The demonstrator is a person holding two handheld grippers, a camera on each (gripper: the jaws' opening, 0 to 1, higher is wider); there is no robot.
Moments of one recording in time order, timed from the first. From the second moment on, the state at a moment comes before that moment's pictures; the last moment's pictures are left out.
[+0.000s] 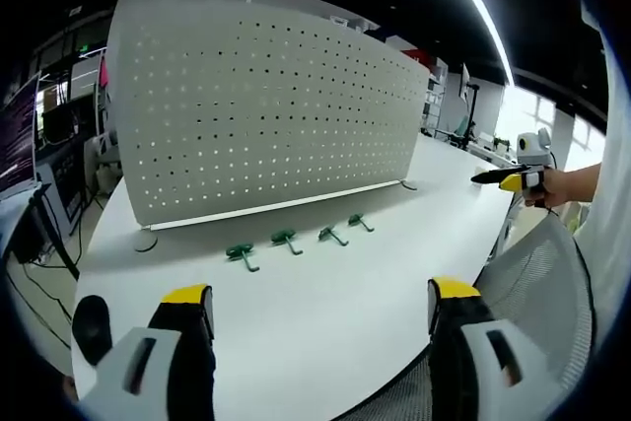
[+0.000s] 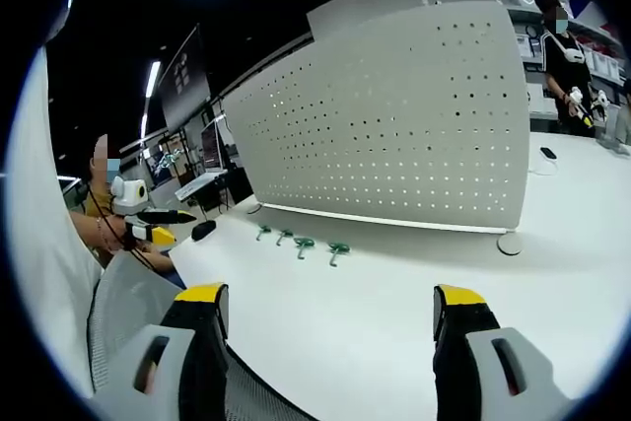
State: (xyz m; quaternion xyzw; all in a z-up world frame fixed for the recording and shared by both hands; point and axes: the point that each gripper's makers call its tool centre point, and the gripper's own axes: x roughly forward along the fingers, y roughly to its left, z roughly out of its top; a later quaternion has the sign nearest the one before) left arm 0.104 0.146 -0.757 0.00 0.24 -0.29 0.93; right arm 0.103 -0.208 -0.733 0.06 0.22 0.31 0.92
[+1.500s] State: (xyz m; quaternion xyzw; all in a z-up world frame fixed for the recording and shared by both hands) left arm 0.156 0.159 -0.797 0.12 0.33 -0.36 0.86; right arm 0.110 -0.194 -0.738 0.06 0.22 0.32 0.92
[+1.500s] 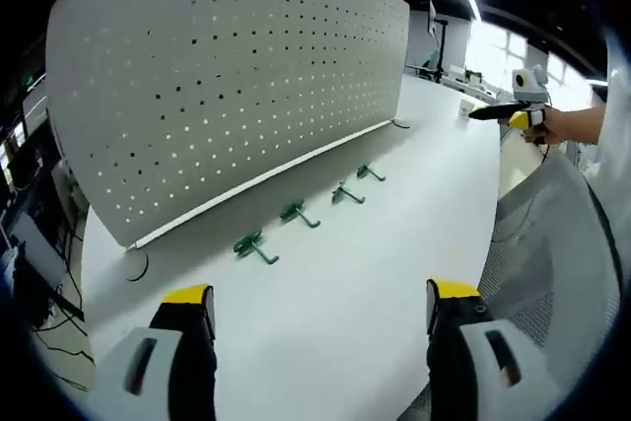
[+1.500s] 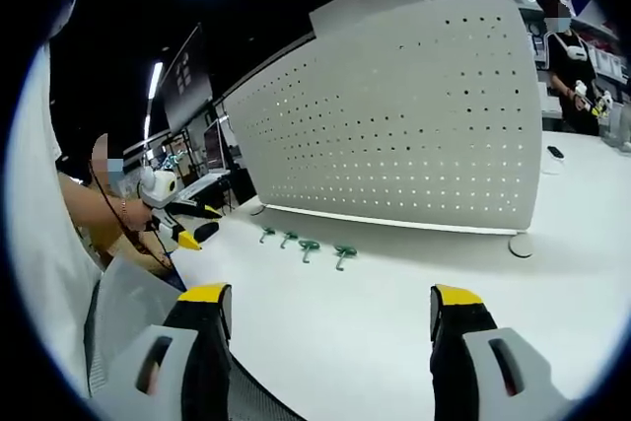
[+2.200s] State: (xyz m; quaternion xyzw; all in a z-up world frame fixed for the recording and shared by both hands) left arm 0.192 0.164 -0.826 0.21 0.37 -0.42 0.80; right arm 0.107 -0.188 -0.742 0.06 0.23 0.32 0.92
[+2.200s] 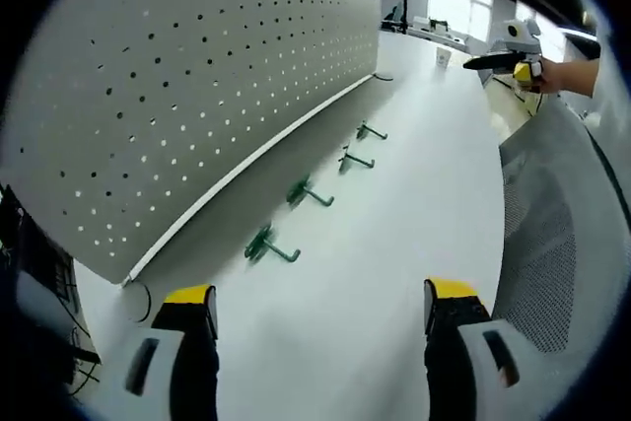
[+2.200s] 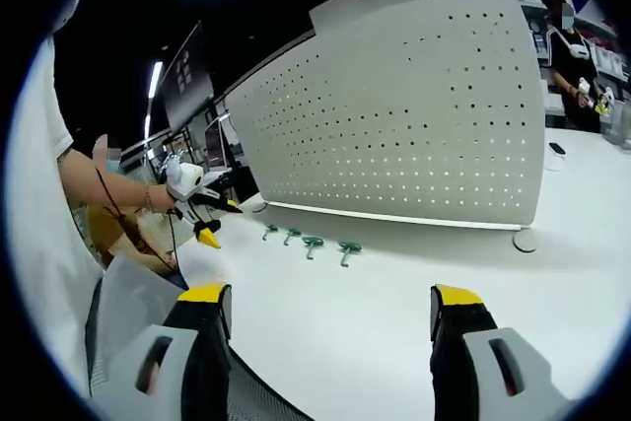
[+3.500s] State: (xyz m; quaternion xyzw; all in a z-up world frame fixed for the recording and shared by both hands) left arm 0.245 0.164 -0.874 0.33 0.42 -0.50 0.68; right arm 0.105 -0.188 -0.751 0.05 0.24 0.32 0.92
